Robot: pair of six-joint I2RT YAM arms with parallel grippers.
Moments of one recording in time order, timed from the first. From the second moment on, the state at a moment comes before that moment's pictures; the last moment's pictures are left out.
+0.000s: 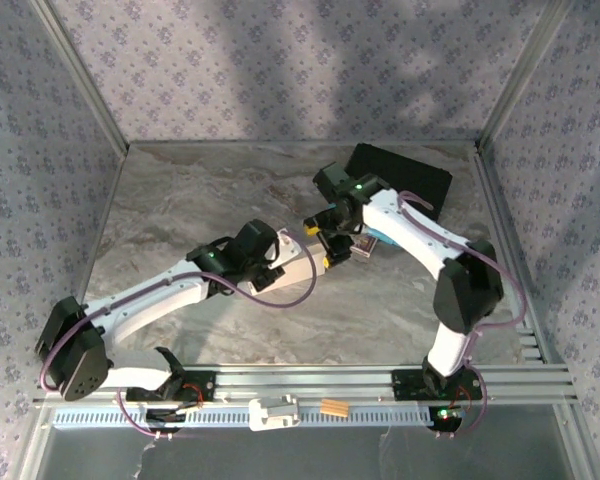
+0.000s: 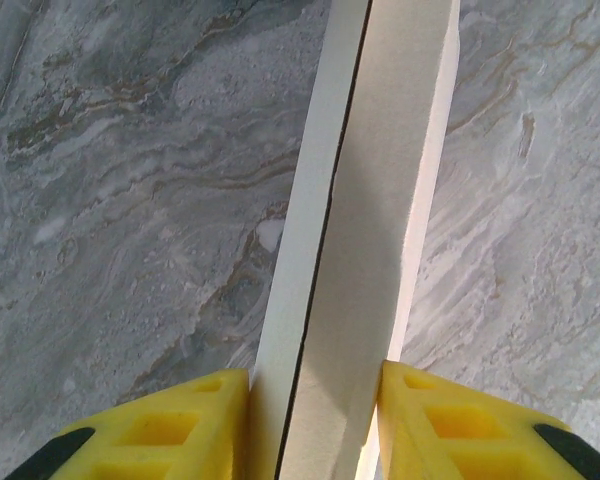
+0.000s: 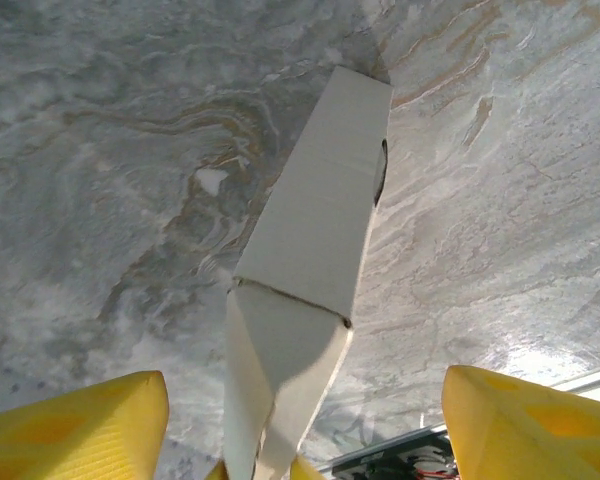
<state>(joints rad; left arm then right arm) -0.86 1.31 0.94 -0.53 -0.14 0.29 0.63 1.78 1.57 -1.08 -0.28 1.68</state>
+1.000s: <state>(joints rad) -0.88 1.40 1.01 -0.48 -0.11 0.32 0.63 1.89 1.50 -1.02 -0.21 1.71</state>
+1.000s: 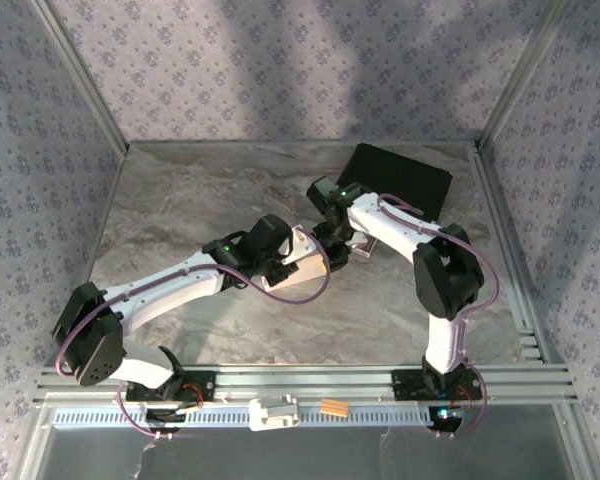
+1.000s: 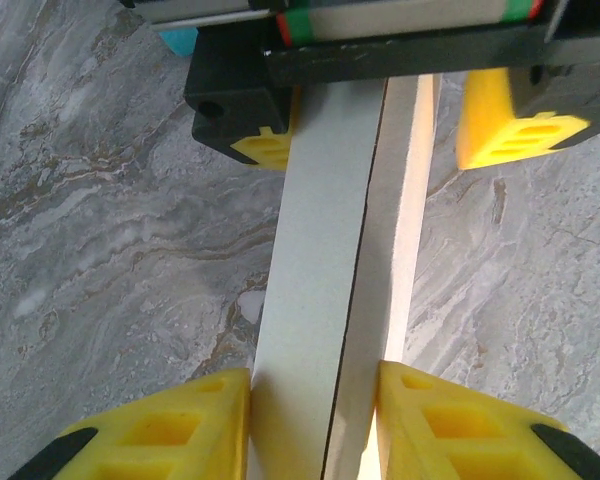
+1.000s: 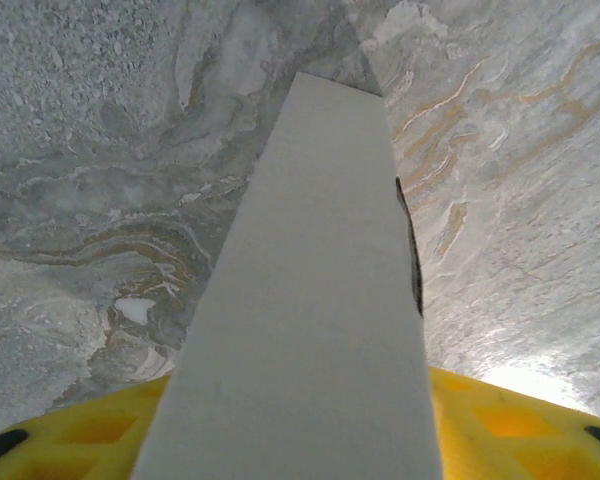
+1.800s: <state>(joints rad) -0.91 1.07 0.96 -0.64 -0.15 0.10 0.63 1.89 1.56 -1.08 -0.19 1.75</state>
